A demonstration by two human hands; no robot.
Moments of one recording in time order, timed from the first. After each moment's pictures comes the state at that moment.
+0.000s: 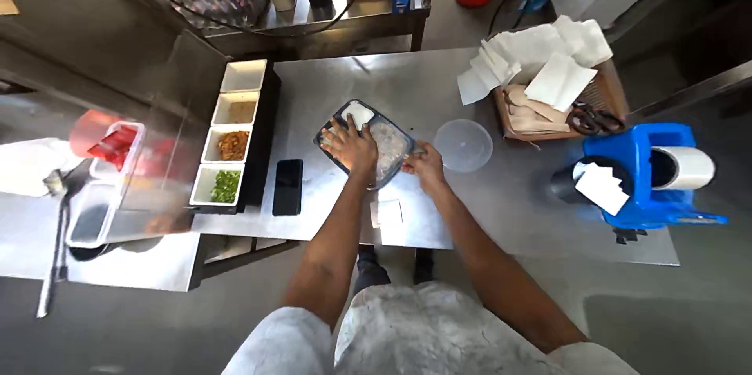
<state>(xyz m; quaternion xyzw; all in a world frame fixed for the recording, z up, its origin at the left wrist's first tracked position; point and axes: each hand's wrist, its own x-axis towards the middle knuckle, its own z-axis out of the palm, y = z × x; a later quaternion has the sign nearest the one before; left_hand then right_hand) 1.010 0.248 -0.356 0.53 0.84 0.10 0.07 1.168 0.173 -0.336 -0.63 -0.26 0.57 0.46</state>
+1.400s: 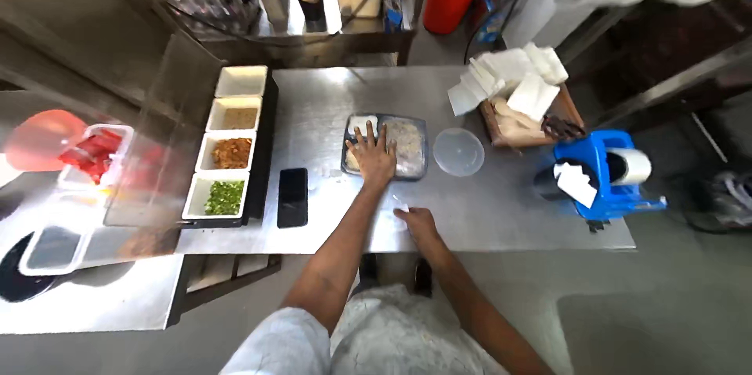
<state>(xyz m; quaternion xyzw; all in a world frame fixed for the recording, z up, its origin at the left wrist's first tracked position) 1.012 0.219 -0.355 0.72 0.68 0.13 0.10 1.105 0.043 -0.338 -0.78 -0.31 0.48 0.23</state>
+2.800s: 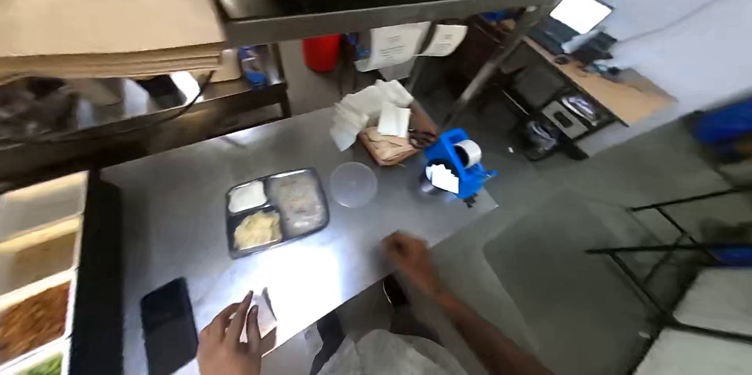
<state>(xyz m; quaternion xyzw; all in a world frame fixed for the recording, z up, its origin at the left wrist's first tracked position) 0.869 0.058 -0.327 0.78 0.55 0.27 0.11 1.248 -0.021 -0.267 -0.79 -0.44 0.27 0.34</state>
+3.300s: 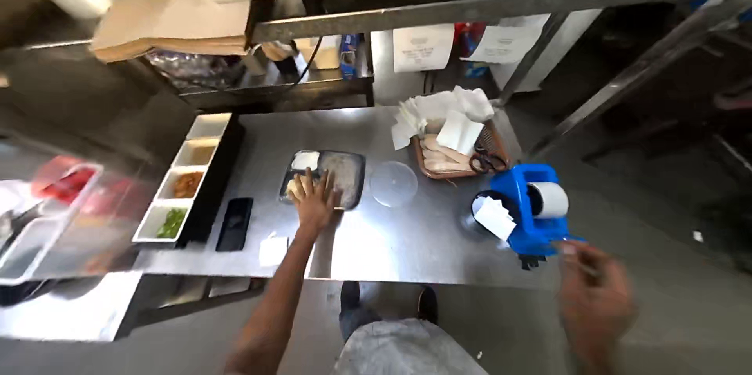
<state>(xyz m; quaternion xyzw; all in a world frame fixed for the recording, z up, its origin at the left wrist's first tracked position) 1.047 0.165 -0.333 0.71 0.69 0.12 0.07 1.490 -0.077 -0.200 -0.75 -0.49 0.07 0.45</state>
